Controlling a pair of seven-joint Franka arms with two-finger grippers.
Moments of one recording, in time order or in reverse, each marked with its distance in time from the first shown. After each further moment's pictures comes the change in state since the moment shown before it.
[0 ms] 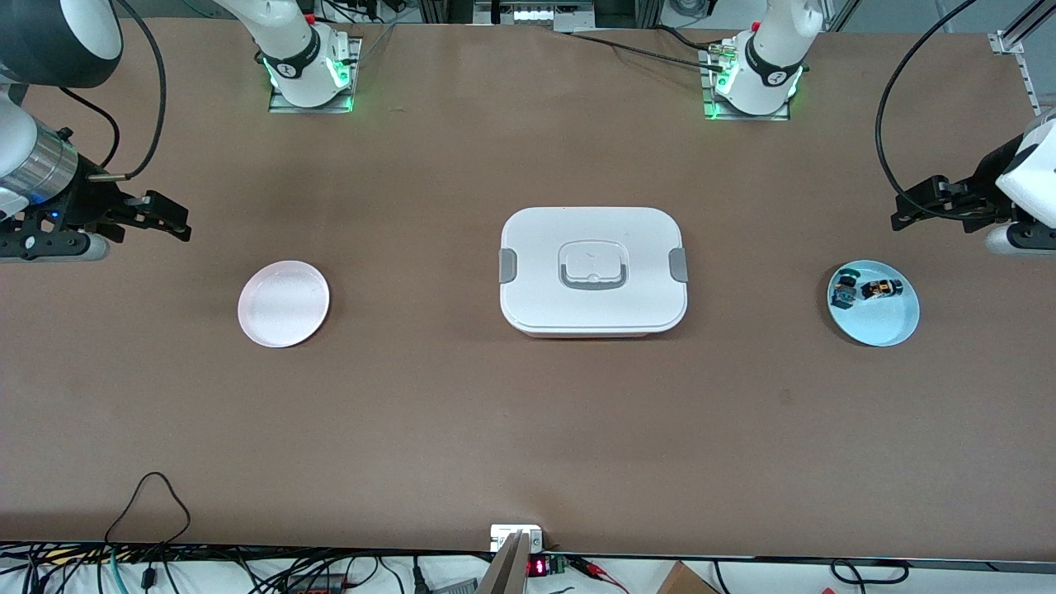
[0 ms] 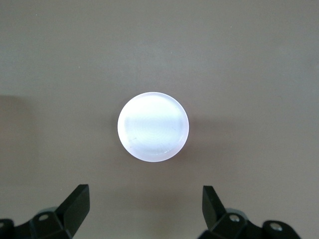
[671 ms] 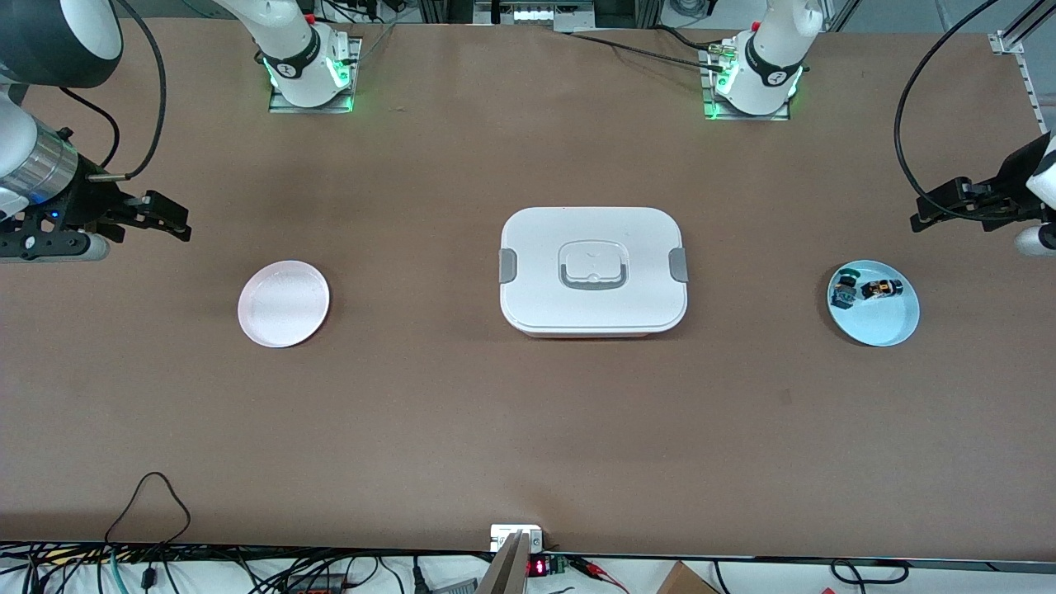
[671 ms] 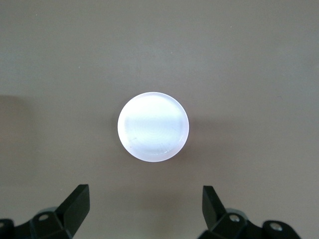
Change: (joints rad) left arm 0.064 -0.001 -0.032 -0.003 0.000 0.013 0.001; right arm 0.000 0.000 0.000 0.000 0.000 0.000 0.000
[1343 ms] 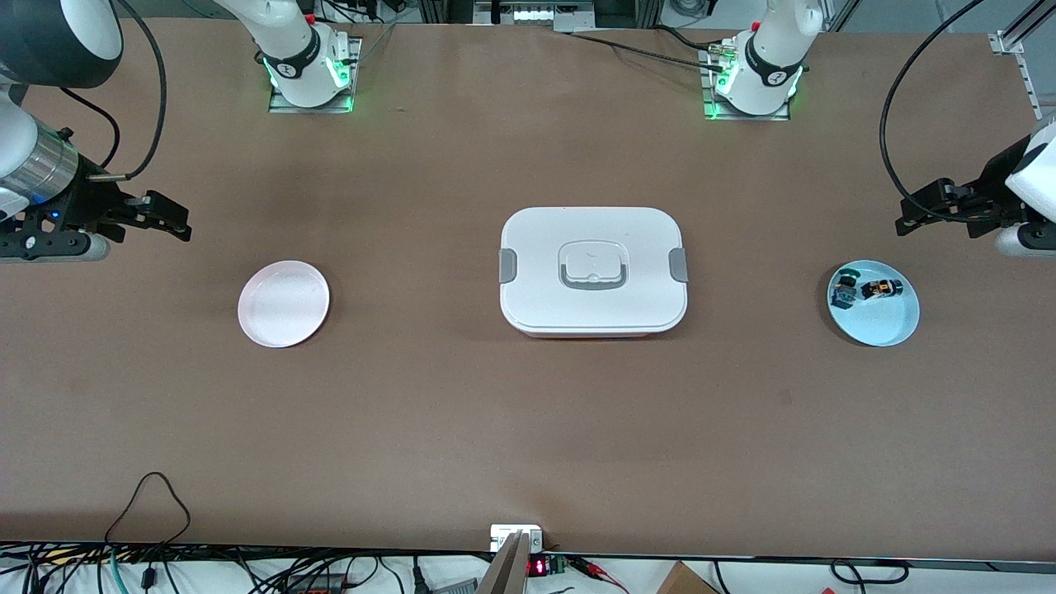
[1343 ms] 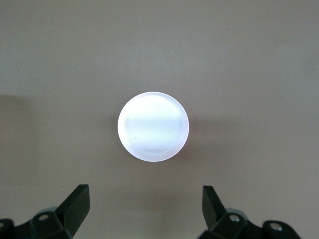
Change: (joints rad) left arm 0.053 0.000 -0.085 0.000 0.000 0.023 -0.003; right arm 0.000 0.000 0.000 -0.001 0.000 0.000 0.000
